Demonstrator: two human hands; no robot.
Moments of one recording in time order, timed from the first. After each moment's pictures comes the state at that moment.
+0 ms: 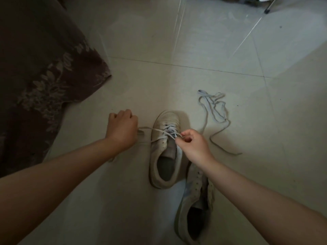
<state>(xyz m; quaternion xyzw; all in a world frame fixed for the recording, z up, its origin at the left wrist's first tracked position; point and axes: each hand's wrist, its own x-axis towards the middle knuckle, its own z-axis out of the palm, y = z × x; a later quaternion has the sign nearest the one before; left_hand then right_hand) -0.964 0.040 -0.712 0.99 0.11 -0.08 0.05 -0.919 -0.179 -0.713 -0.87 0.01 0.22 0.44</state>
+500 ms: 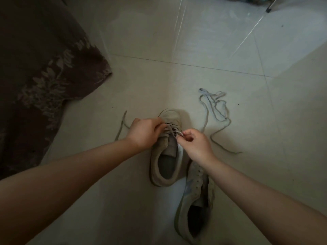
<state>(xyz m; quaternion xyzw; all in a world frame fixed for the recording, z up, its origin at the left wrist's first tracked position) -0.954 -0.005 -0.705 0.96 0.05 -0.01 0.29 -0.920 -0.180 -0.712 -0.88 0.00 0.21 0.43</state>
